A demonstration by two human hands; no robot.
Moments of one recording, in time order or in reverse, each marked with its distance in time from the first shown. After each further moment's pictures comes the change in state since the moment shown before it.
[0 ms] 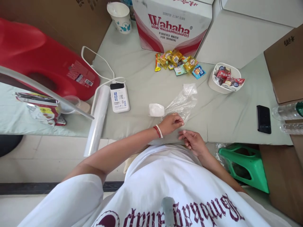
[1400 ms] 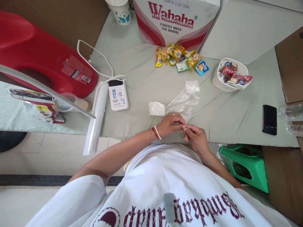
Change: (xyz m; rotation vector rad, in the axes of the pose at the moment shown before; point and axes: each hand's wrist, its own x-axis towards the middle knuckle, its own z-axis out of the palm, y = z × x) left_hand -0.009 0.004 -0.004 -0.161 0.004 0.114; right_hand 0.014 -0.005 0.002 -0.012 0.037 -0.278
